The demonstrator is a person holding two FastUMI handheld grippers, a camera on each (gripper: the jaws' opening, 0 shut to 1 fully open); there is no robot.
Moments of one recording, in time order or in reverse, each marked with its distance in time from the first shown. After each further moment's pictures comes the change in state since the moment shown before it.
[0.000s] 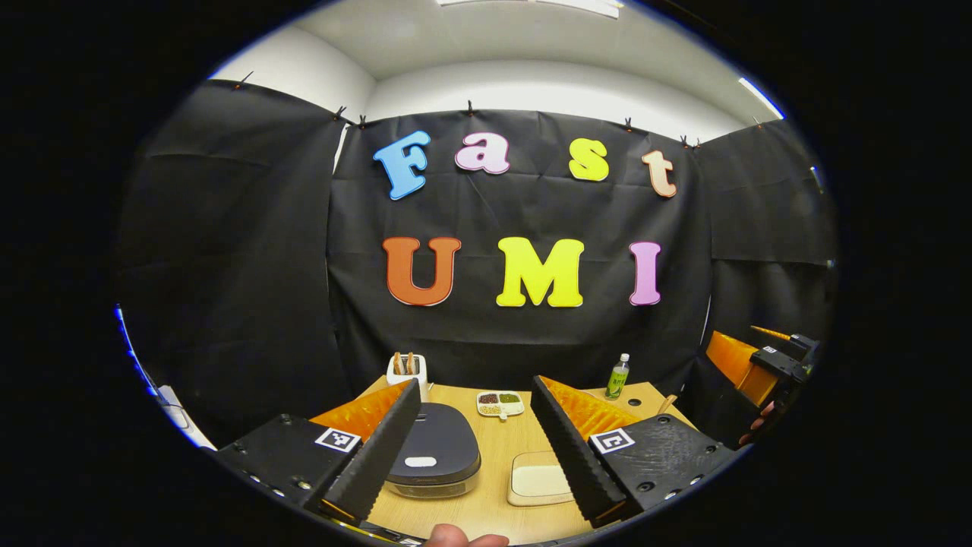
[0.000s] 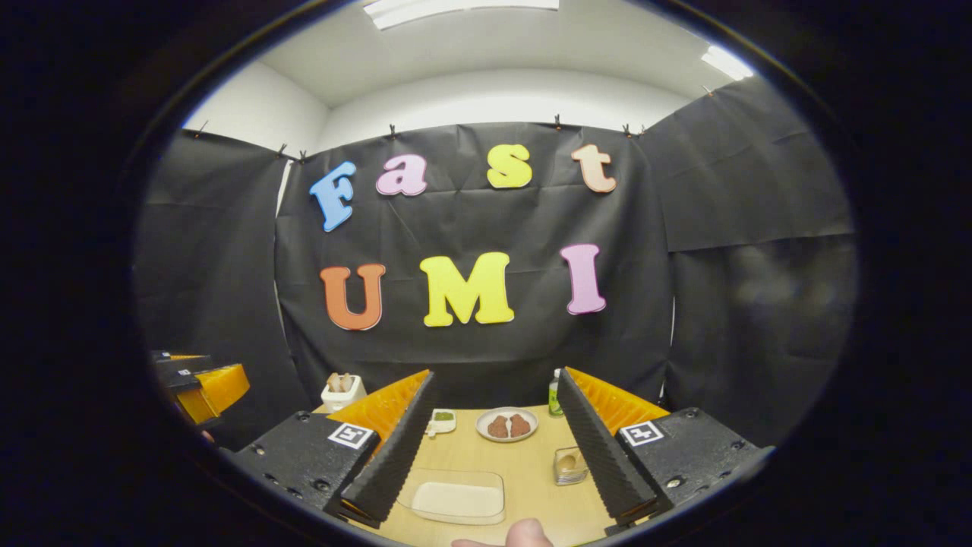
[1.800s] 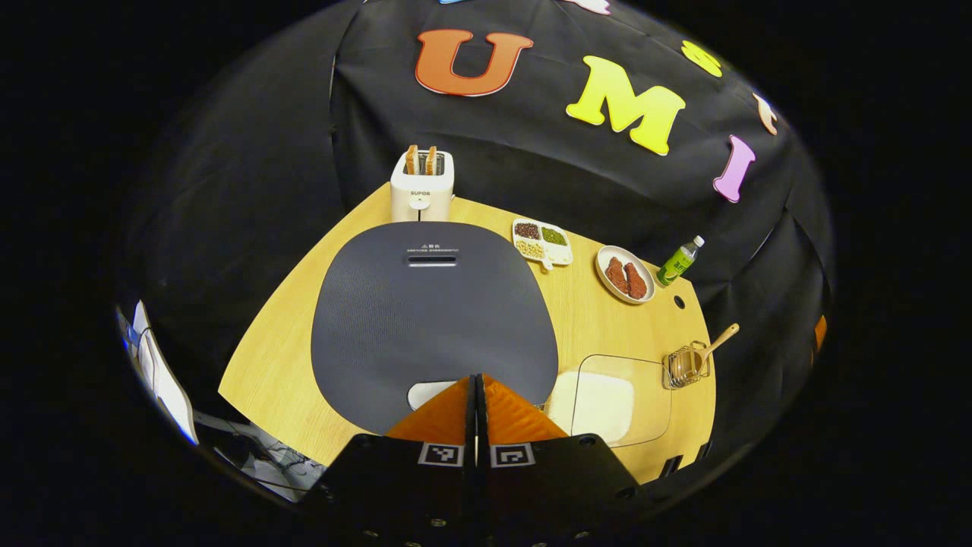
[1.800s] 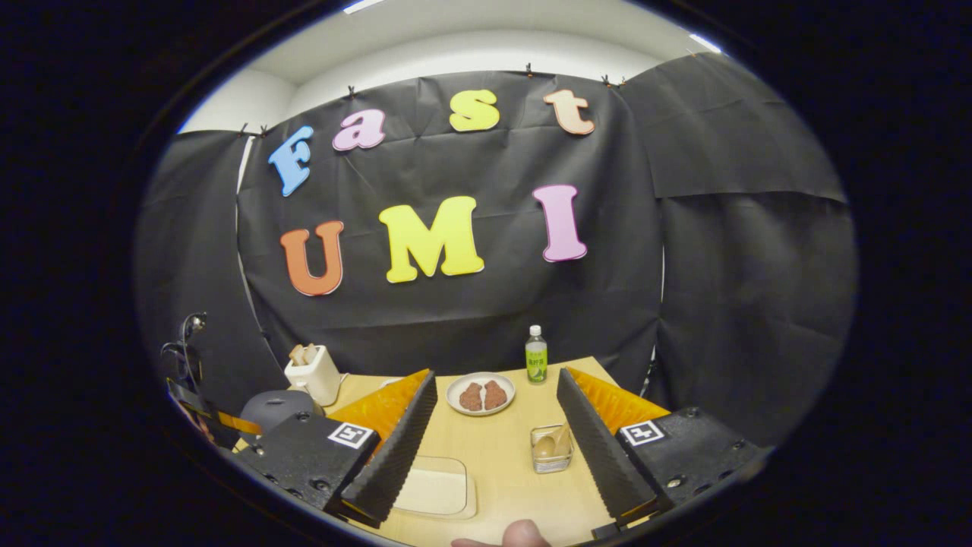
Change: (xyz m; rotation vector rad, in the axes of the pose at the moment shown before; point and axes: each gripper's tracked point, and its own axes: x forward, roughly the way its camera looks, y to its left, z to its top) left arm 0.125 0.067 -0.228 -0.224 0.772 0.021; right arm 0.075 -0.073 -0.069 0.041 0.173 -0.068
